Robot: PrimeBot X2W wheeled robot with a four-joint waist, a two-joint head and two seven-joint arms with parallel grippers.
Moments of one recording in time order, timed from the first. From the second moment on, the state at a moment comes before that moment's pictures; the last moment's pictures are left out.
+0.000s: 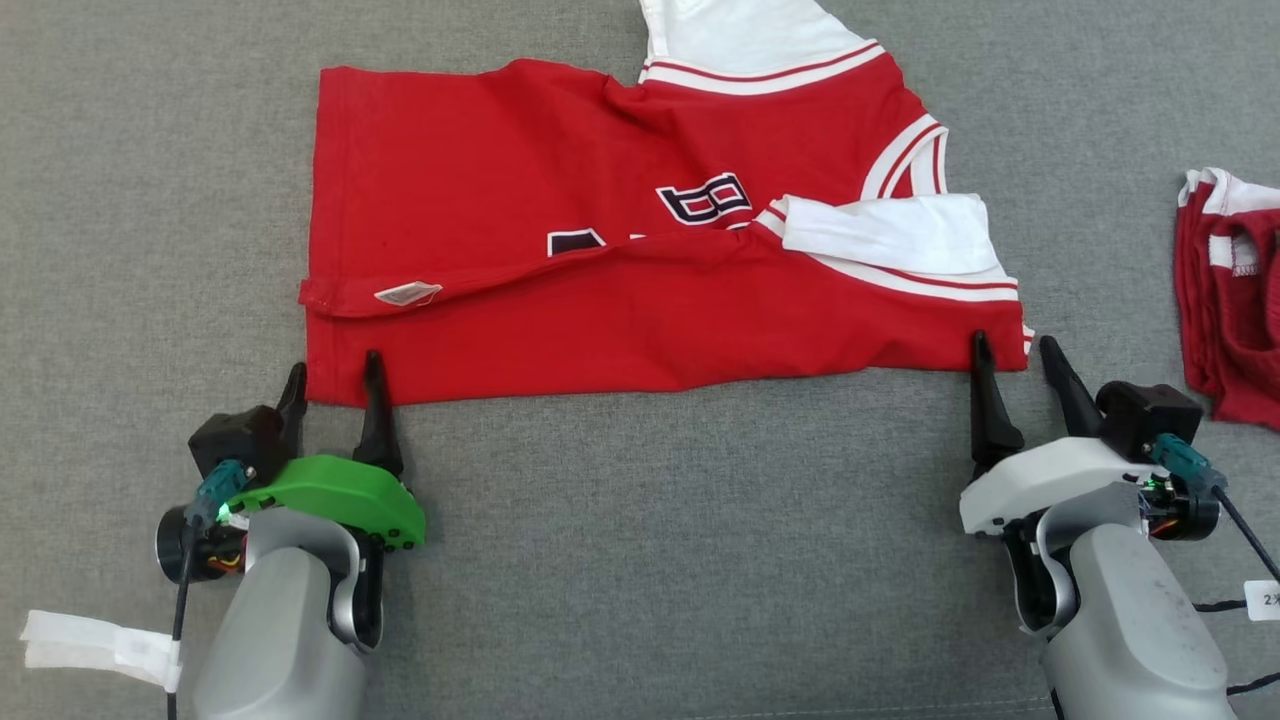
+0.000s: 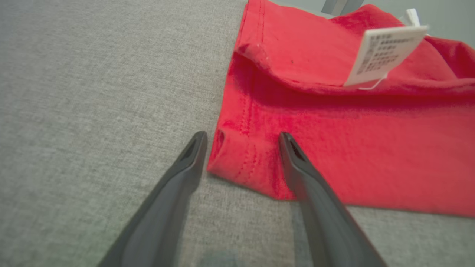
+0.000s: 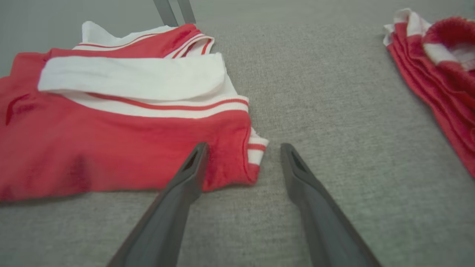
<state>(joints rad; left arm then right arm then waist) -0.44 0.05 -0.09 0.72 -0.35 -0.03 -0.27 -0.36 -0.05 -0.07 0.55 0.20 0.13 -0.26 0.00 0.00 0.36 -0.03</state>
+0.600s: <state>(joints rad) -0.43 0.05 -0.05 0.68 -0.39 -0.10 -0.26 -0.44 -0.05 -0.08 0.62 0.29 0.13 -0.26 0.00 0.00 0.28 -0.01</state>
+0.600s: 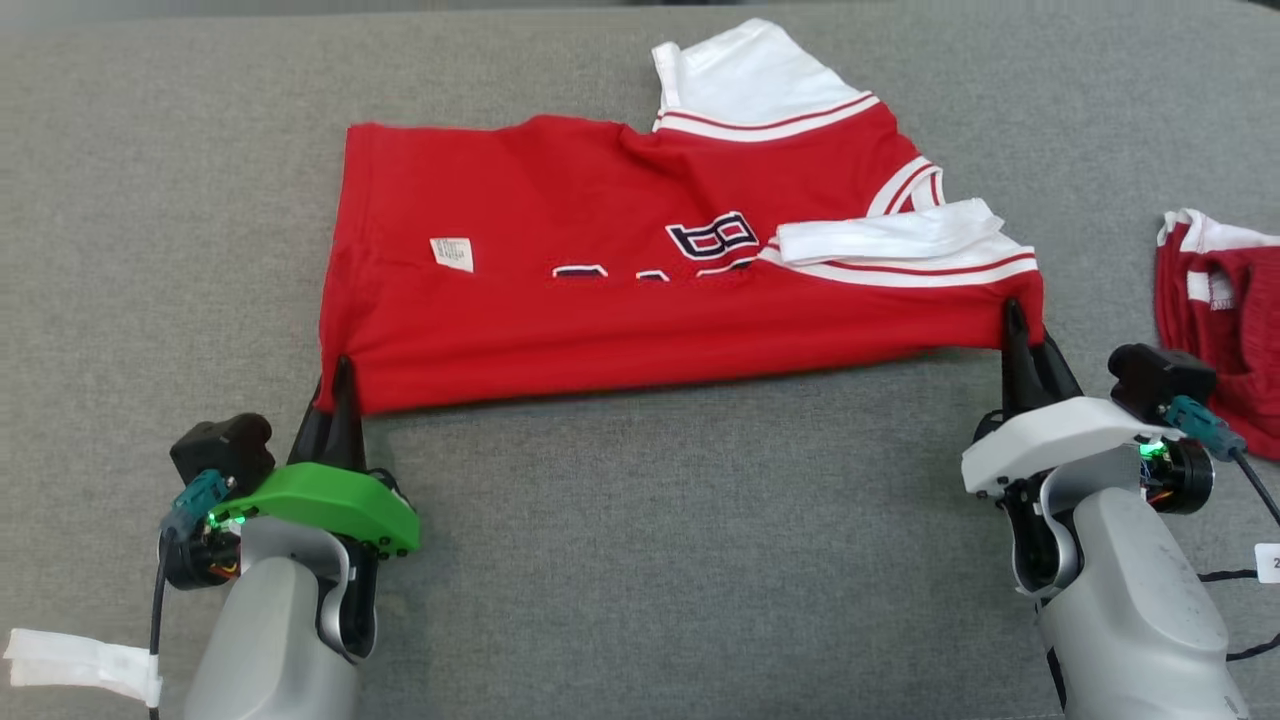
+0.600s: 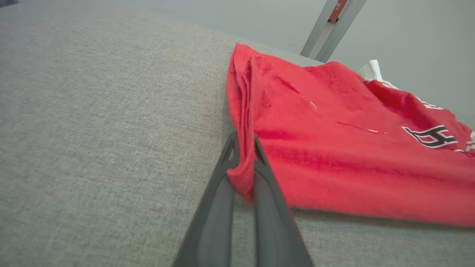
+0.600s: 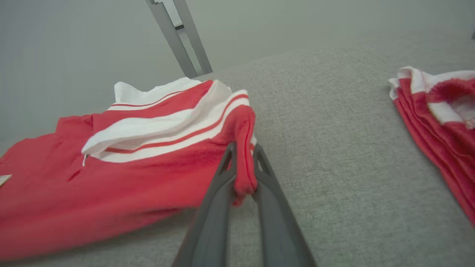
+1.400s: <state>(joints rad) -0.21 0.05 0.00 0.62 -0.37 -0.10 -0.26 -0.23 -0.07 -0.05 0.56 0.37 0.13 -0.26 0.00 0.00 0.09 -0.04</state>
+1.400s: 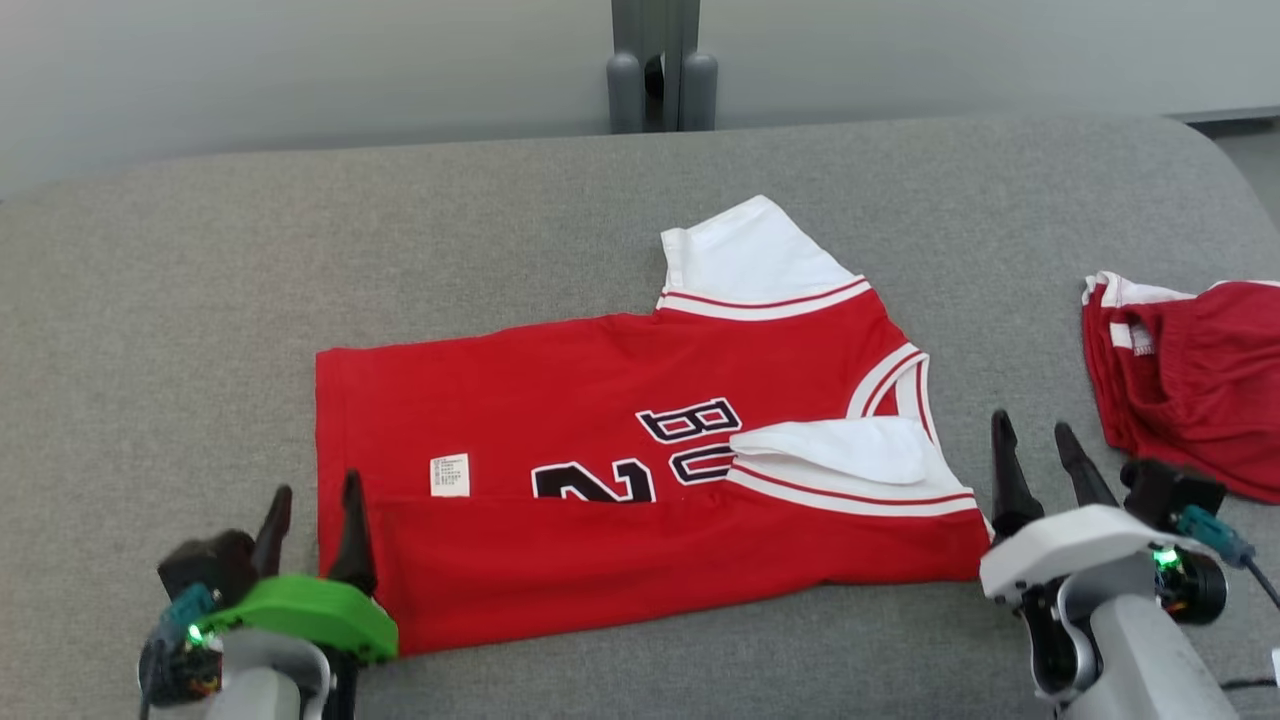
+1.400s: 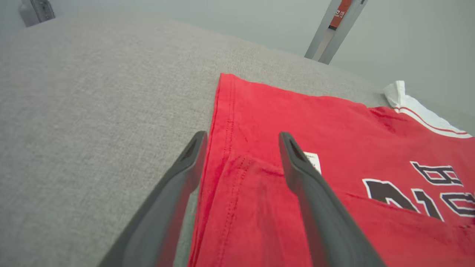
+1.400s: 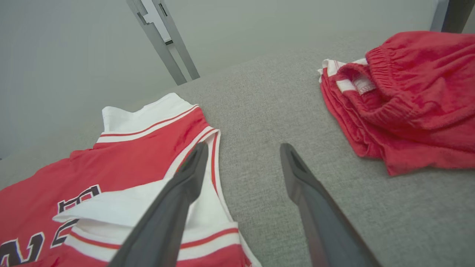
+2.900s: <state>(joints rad) -0.83 0.08 -0.34 1.02 -0.55 -0.13 -0.24 -0.99 -0.23 0.21 0.95 0.28 0.13 -0.13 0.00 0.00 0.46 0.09</state>
